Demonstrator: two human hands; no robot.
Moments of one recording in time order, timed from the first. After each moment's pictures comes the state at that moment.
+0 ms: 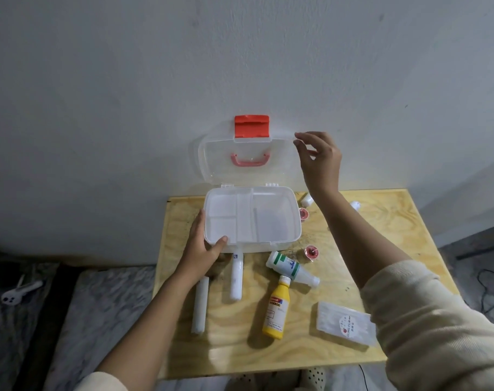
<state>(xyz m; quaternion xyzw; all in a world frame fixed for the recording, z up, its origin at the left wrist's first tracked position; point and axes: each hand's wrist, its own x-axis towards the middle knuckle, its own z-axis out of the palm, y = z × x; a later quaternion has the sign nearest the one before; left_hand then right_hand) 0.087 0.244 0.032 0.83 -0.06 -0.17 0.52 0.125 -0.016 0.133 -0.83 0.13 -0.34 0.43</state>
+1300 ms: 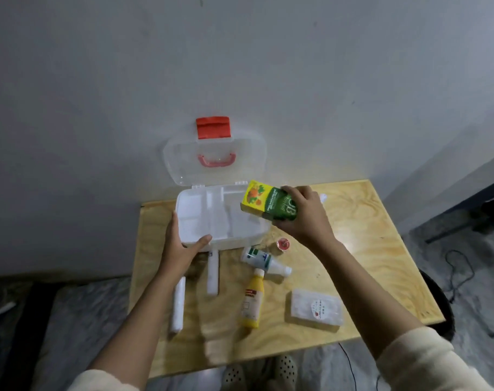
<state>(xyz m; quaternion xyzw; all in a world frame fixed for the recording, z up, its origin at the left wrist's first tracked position) 0.079 0.227 0.036 0.82 0.00 -0.16 0.55 0.011 -0.032 0.105 -0.95 0.14 -0.10 0.27</state>
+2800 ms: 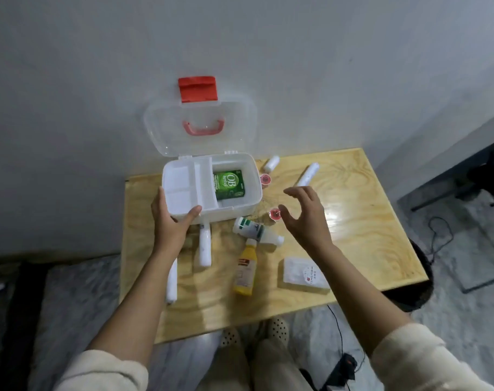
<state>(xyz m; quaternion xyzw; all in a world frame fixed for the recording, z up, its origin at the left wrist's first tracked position) 0.070 0.220 0.028 0.83 0.02 -0.09 0.55 -0.042 -0.020 0.066 -0.91 0.17 -0.17 0.33</state>
